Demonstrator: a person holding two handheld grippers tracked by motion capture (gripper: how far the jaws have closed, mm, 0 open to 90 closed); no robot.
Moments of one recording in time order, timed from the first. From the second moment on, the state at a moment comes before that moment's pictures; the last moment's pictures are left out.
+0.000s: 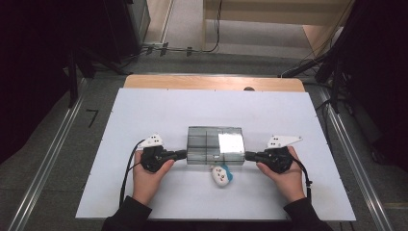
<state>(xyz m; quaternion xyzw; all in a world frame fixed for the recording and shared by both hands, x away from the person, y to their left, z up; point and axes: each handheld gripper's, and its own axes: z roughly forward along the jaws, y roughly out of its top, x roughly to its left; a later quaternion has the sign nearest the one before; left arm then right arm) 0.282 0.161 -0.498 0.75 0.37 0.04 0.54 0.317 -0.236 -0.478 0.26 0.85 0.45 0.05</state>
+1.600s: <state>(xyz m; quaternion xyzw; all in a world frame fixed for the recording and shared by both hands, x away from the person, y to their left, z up) 0.333 0.154 -0.467 0.73 0.39 0.12 0.55 0.344 -0.222 -0.435 0.28 0.81 0.52 0.09</state>
